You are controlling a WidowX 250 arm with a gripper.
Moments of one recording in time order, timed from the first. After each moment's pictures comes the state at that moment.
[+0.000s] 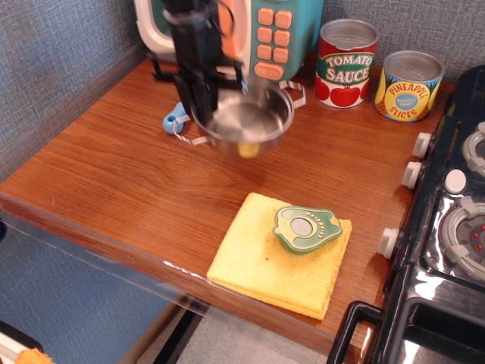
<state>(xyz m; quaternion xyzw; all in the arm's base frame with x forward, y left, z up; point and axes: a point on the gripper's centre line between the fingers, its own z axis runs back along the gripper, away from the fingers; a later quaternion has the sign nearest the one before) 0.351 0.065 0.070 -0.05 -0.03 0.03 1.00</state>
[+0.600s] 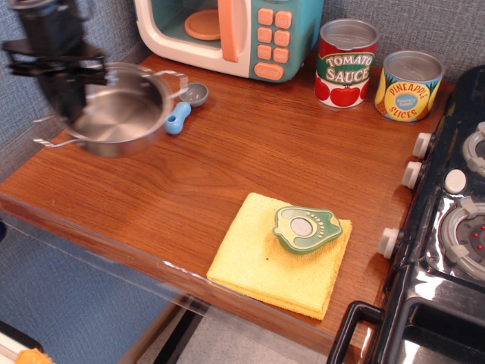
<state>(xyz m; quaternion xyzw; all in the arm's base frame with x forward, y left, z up) 0.264 0.163 0.092 0.00 -0.04 0.10 0.99</state>
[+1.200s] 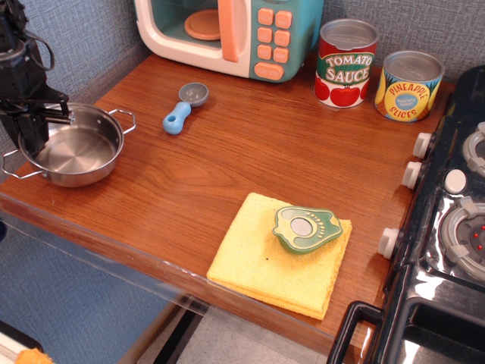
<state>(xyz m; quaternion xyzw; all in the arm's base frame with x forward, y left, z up) 0.258 0.222 0.035 0.04 -0.01 0.15 0.99</state>
